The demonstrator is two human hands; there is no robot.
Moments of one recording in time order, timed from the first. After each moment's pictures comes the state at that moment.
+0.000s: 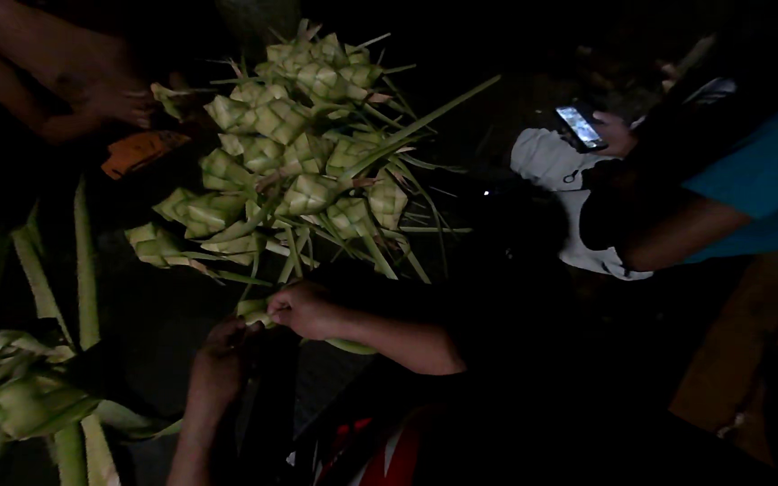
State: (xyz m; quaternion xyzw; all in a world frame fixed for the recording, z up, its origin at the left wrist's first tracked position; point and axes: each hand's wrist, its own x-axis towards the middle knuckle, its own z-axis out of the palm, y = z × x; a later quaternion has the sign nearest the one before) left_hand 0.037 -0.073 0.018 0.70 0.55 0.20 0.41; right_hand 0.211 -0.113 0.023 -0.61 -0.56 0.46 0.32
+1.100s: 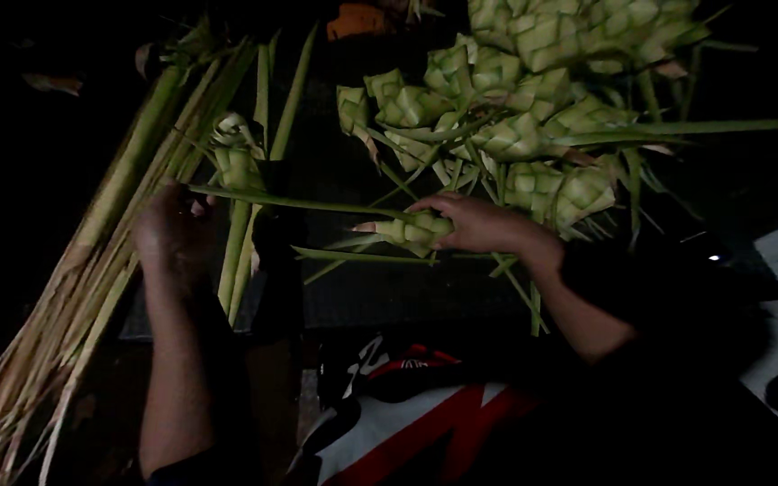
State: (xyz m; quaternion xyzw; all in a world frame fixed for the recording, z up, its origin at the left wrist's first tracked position) left_hand -0.151 -0.045 0.056 0.29 0.50 0.67 0.45; right_hand 0.242 -0.079 0.034 -0.55 -0.77 0.31 0.06
